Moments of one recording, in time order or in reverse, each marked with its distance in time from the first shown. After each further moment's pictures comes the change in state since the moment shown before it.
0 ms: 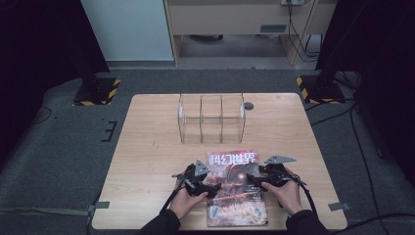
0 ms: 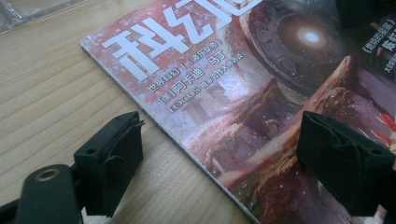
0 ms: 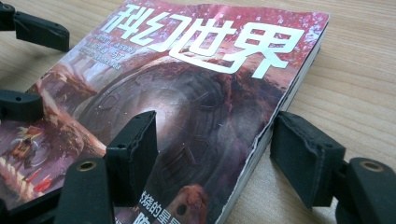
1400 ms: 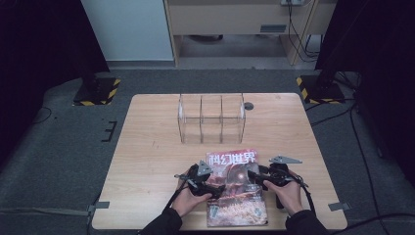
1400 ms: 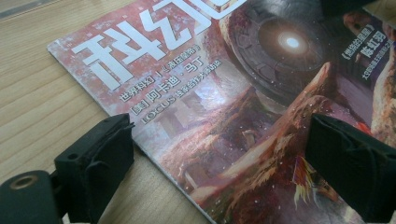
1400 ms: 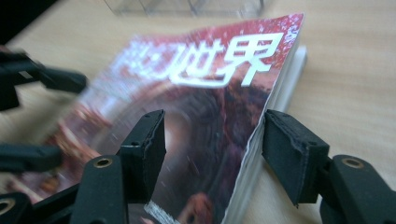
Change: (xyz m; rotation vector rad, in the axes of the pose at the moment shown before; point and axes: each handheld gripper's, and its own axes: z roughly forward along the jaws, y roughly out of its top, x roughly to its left) left arm -0.006 0.004 0.005 -0.001 -0.045 -0.018; right arm -0.002 -0.004 -0.005 -0.063 0.013 0.113
